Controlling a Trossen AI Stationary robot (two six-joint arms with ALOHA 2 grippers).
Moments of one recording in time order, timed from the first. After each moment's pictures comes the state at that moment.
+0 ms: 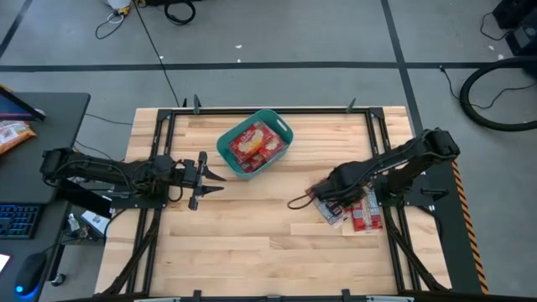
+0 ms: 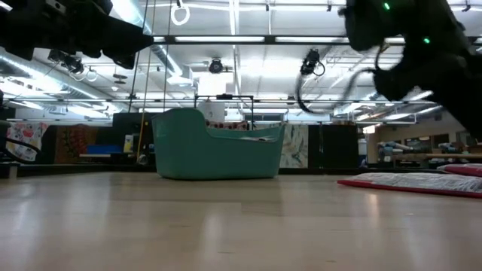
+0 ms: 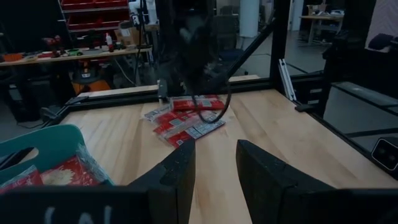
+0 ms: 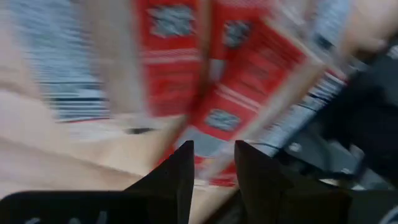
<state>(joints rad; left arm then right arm) -0.06 0.67 0.23 0.39 0.03 0.07 0.21 1.52 0.96 -1.27 -0.16 1.21</state>
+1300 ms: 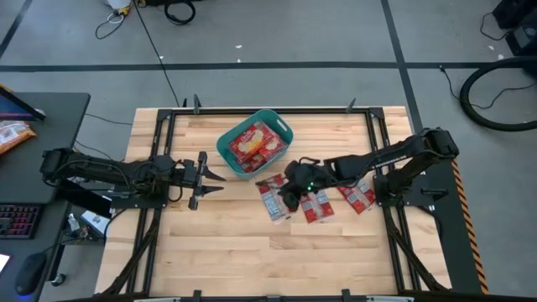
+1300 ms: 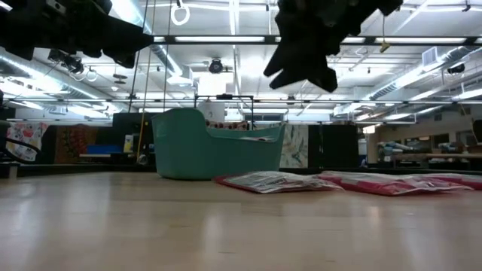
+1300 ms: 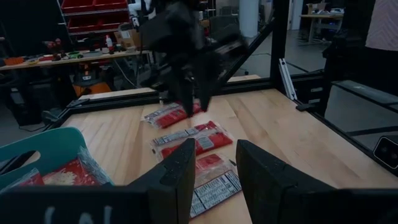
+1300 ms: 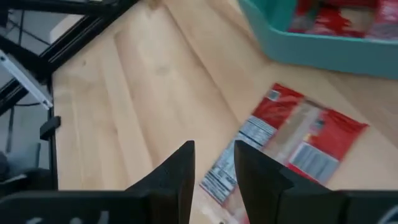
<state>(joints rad) -0.06 0.67 0.23 0.39 0.03 0.09 0.15 1.52 1.01 -0.20 0.12 0.71</state>
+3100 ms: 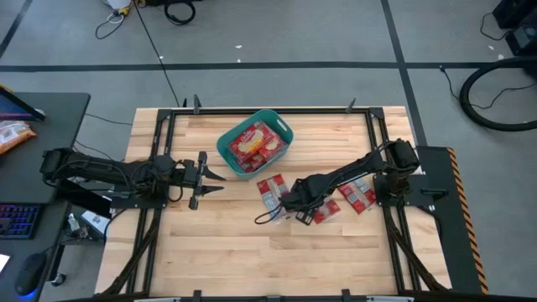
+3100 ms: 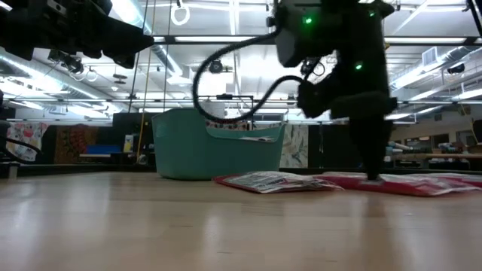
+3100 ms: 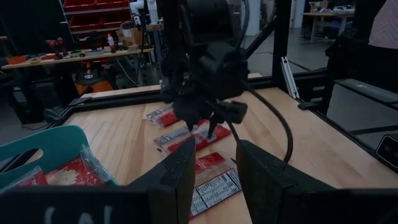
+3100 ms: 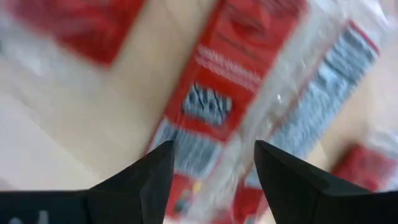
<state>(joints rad) -0.06 0.67 0.23 0.39 0.03 0.09 0.21 1.91 1.25 -1.04 0.07 0.80</state>
